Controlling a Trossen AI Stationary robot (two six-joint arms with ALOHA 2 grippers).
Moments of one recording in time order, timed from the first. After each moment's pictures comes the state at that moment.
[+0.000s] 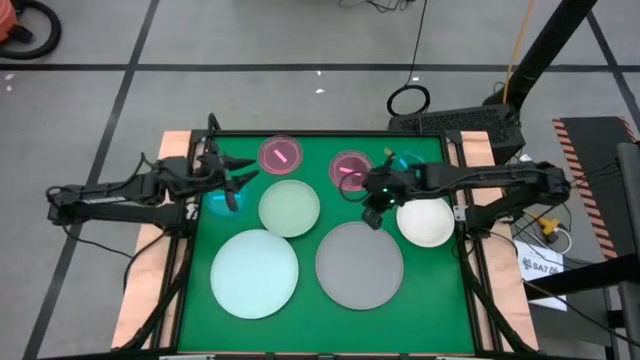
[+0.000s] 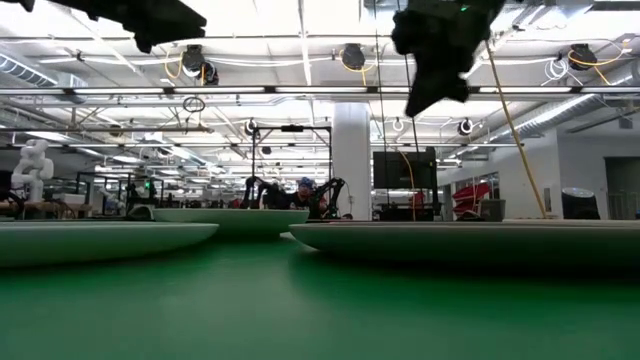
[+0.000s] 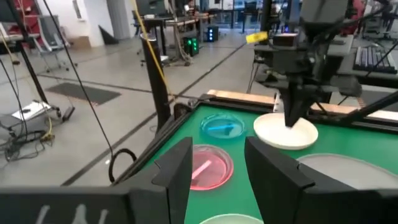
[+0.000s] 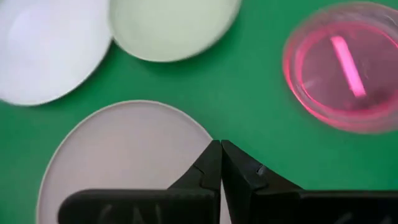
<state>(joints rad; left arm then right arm) 0.13 0.62 0.62 -0.10 -0.24 0.01 -0.07 1.36 1.06 -0.66 0.05 0.43</state>
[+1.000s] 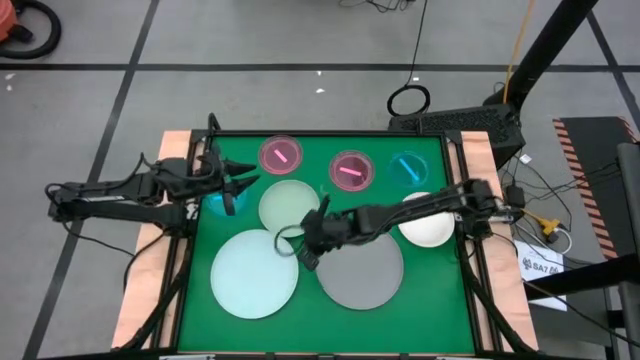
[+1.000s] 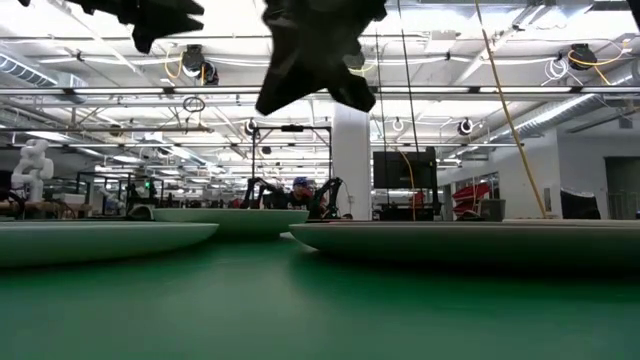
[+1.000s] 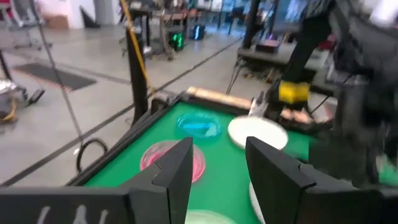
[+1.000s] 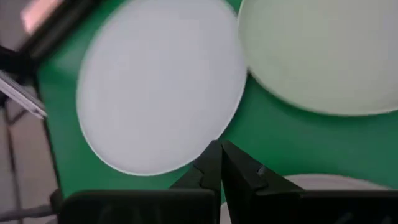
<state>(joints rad) 0.08 0.61 0.63 -0.11 -0.22 -0.13 0.18 1.96 1.58 -0.54 0.05 0.83</state>
